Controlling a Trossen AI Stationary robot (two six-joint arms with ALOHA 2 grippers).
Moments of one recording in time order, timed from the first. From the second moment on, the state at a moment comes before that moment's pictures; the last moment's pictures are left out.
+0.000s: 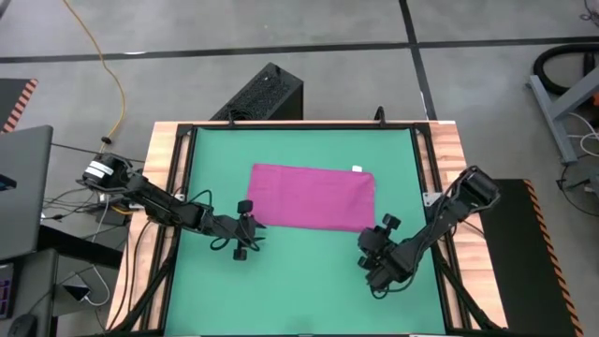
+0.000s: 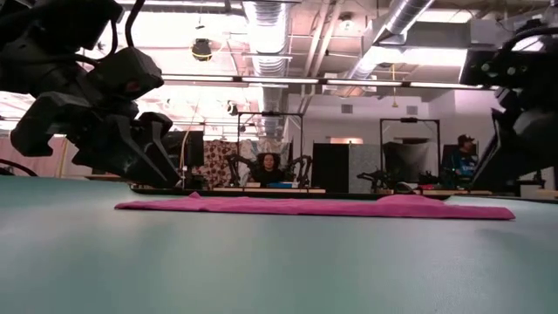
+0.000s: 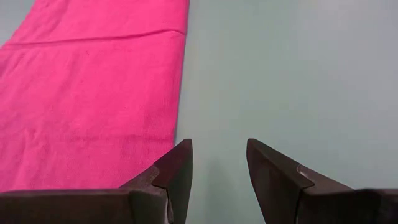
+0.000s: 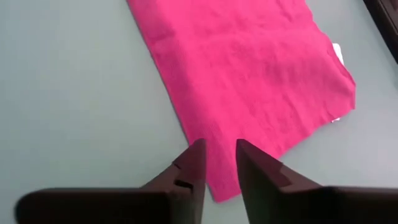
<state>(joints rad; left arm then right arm) -0.32 1.39 0.34 0.46 -0.30 -0.05 0.70 1.70 0.91 -0.95 0.76 1.20</state>
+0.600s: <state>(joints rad) -0.32 1.39 0.34 0.42 -0.30 -0.08 0.64 1.85 0.91 -0.85 0.72 1.20</state>
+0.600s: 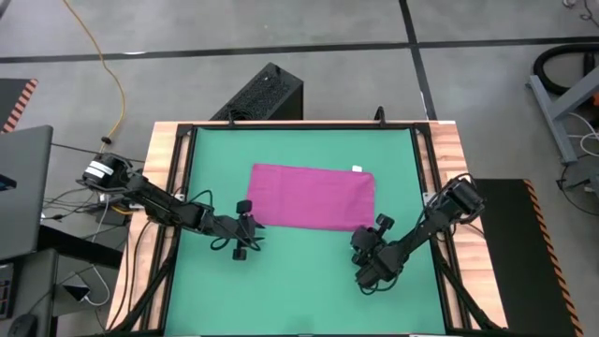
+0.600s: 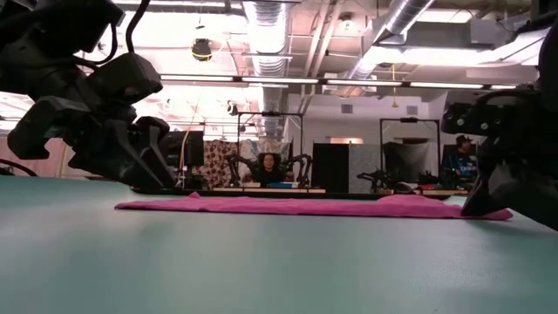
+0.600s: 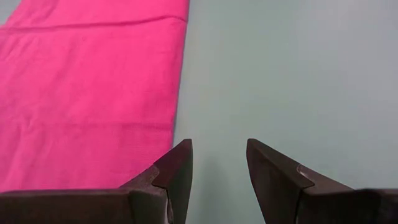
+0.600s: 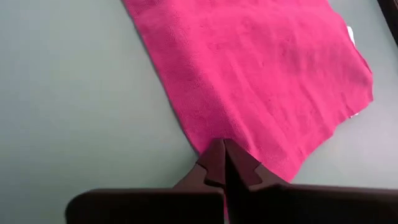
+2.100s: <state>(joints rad) -0.28 1.39 0.15 0.40 -0.46 -0.15 0.72 1.85 0.94 -0.83 0.67 1.29</state>
